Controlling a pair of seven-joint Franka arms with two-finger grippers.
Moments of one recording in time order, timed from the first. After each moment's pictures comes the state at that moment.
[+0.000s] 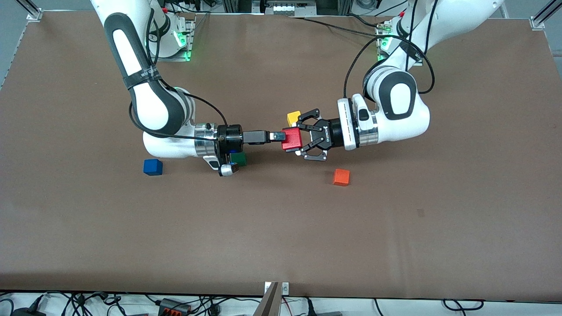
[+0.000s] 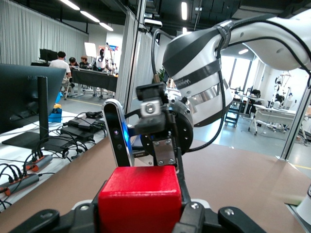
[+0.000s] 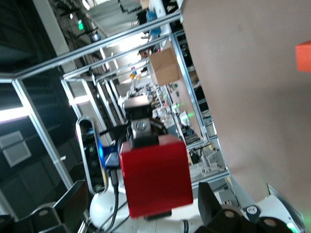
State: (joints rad) left arm 0.21 0.49 -0.79 -1.83 -1.66 2.37 2.15; right arm 0.49 0.54 -0.04 -1.64 1.80 1.86 -0.31
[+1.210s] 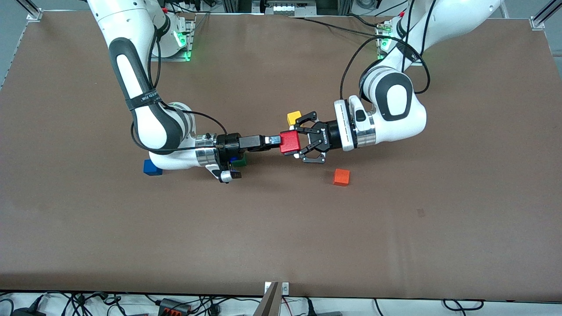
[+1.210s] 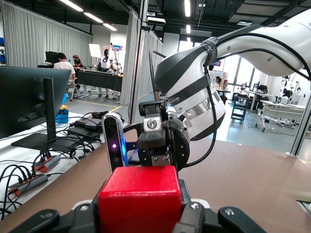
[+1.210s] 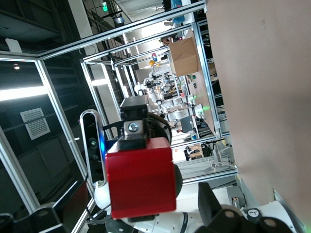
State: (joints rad) left arm 0.19 0.50 -0.79 -1.82 -1.67 2.41 2.18; right arm 0.47 0.64 -0.04 -1.60 1.87 1.75 -0.45
